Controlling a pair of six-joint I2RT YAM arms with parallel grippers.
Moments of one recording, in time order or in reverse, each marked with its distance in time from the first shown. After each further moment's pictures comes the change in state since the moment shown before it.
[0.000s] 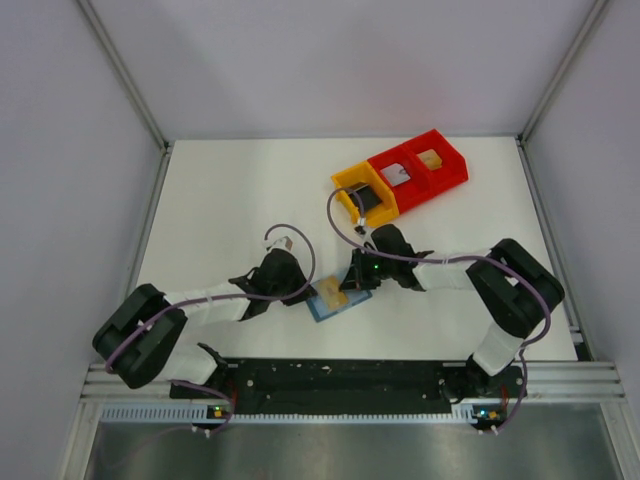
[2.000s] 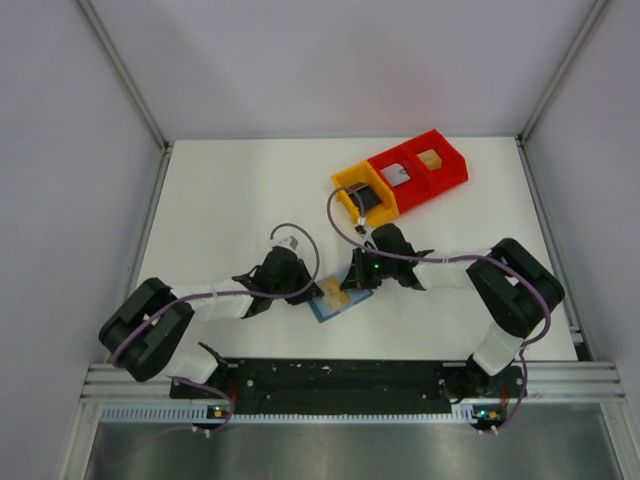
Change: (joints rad) left arm 0.003 0.048 0.015 0.048 0.089 -0.011; right arm -0.006 0.000 0.007 -0.021 0.010 -0.018
